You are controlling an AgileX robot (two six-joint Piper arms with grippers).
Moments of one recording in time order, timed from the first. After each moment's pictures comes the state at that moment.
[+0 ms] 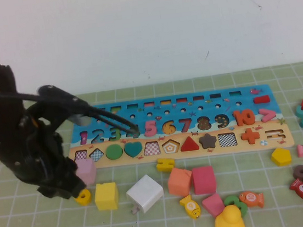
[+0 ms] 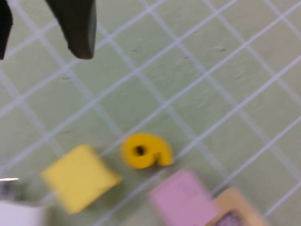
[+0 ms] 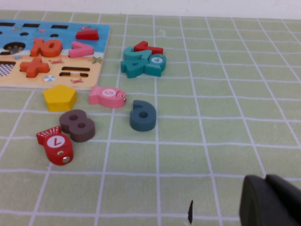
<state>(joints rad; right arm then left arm) -0.03 -0.01 0.02 -0.05 0.41 -0.03 -0.34 1.48 -1.26 -0.04 1.19 0.32</state>
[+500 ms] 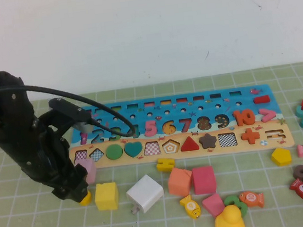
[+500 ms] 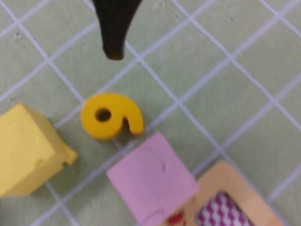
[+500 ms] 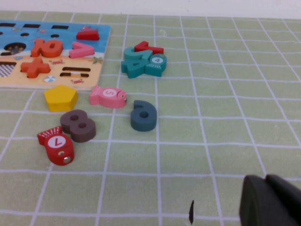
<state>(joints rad) -0.03 -0.01 0.02 -0.05 0.41 -0.03 -0.24 1.65 -1.26 -0.11 1.07 0.47</state>
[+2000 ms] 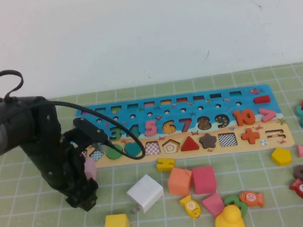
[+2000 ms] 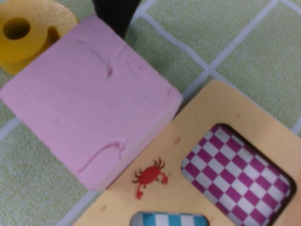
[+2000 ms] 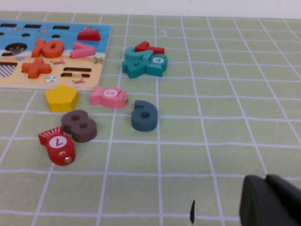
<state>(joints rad) -0.03 -0.01 0.02 -0.05 0.41 -0.03 -0.24 1.88 -1.27 -0.07 0.91 0.59</state>
